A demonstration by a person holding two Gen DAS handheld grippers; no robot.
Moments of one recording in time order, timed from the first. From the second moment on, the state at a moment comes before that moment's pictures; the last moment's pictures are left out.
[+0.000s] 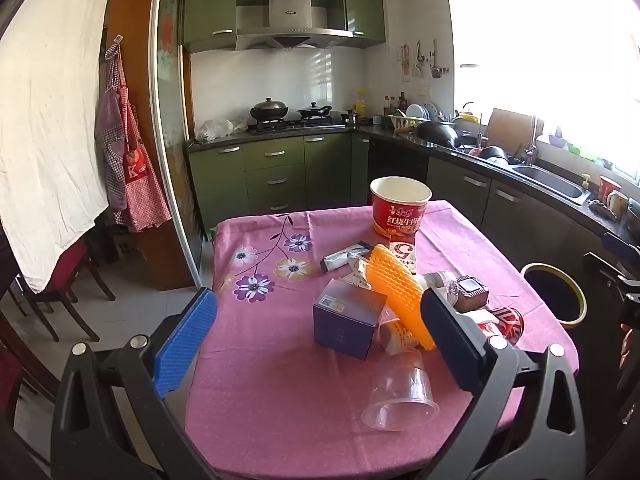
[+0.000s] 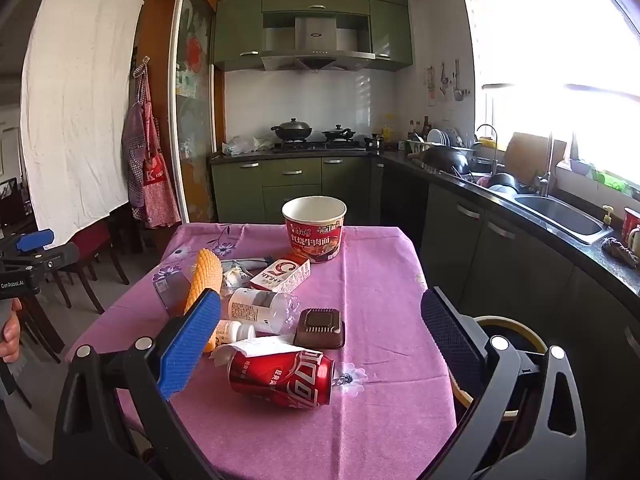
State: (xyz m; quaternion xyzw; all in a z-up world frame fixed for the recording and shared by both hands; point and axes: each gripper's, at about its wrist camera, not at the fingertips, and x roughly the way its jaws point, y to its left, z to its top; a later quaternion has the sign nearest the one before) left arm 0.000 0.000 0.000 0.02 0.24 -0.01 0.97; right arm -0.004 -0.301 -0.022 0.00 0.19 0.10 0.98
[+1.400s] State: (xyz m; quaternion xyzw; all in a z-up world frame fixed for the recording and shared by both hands) left arm 0.001 -0.007 0.000 0.03 0.24 -0.02 0.97; right arm 0.003 -0.303 -0.030 0.00 0.20 0.09 0.98
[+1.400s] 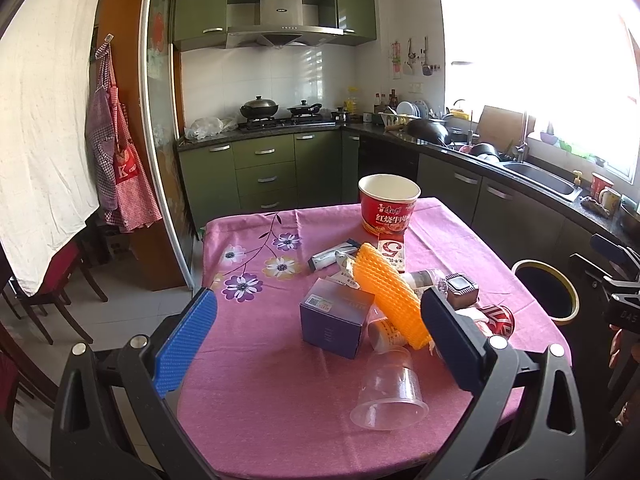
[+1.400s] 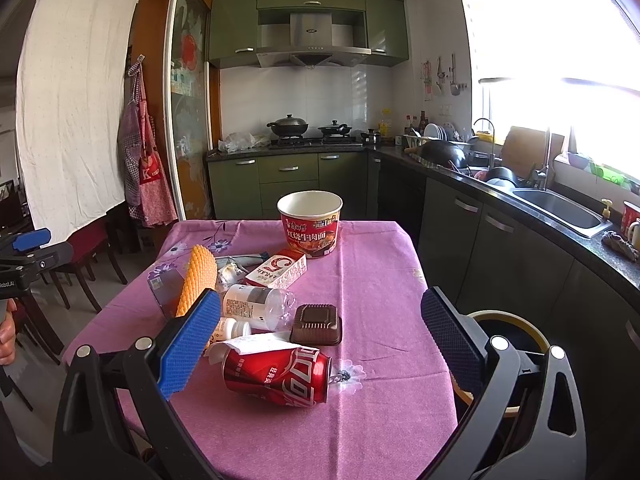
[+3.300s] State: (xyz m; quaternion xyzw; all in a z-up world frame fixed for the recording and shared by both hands) left arm 0.004 -0.010 0.001 0.03 0.25 -0.03 0.97; right arm 0.009 -0.304 -0.036 0.00 0.20 0.09 0.97
